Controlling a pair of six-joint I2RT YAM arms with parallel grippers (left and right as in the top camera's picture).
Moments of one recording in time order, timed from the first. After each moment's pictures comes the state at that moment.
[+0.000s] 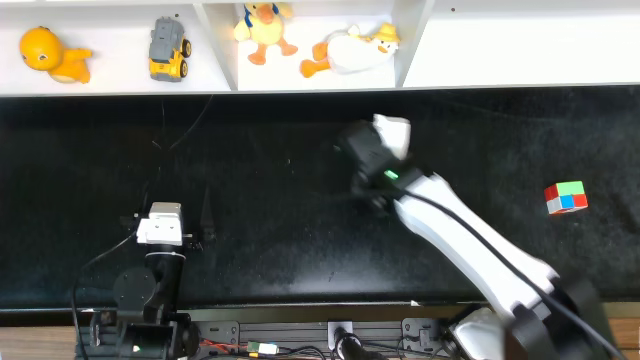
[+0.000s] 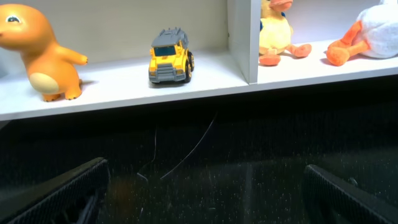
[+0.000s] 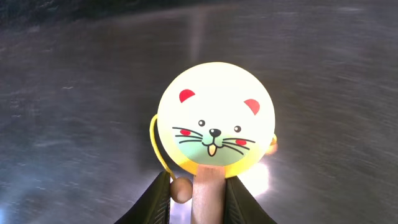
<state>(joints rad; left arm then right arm) -0.05 0.01 0.01 -0.08 -0.01 0.10 0.59 1.48 0.99 -0.76 0.34 0.70</state>
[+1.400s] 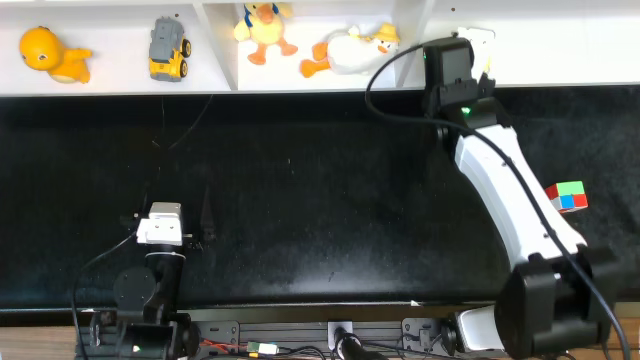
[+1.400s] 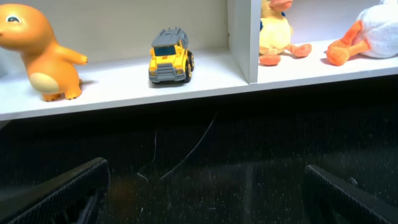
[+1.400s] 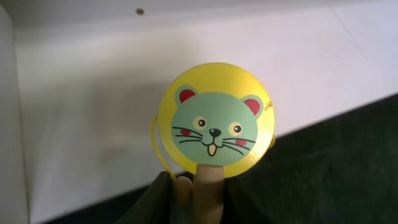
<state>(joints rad) -0.05 0.01 0.01 -0.08 -0.01 0.10 0.20 1.63 1.24 -0.47 0.53 0.31</state>
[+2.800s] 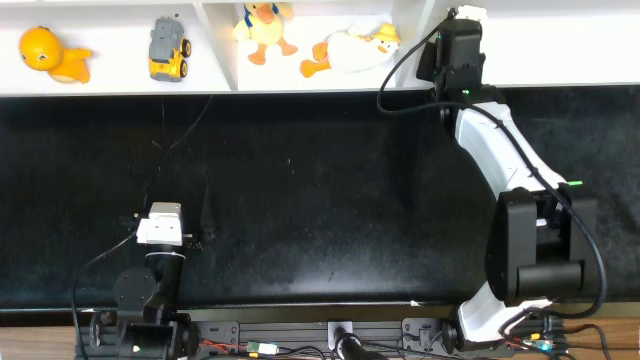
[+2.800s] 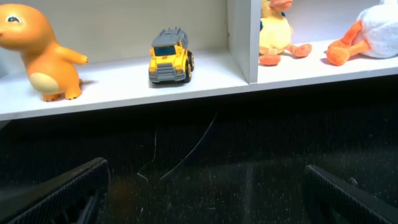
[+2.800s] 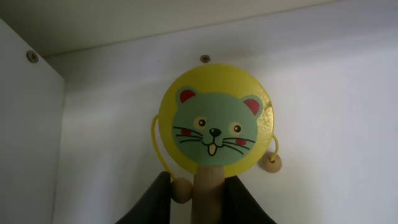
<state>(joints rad) -0.05 0.01 0.01 -0.08 -0.01 0.10 0.11 1.84 1.26 -0.07 0.24 0.25</state>
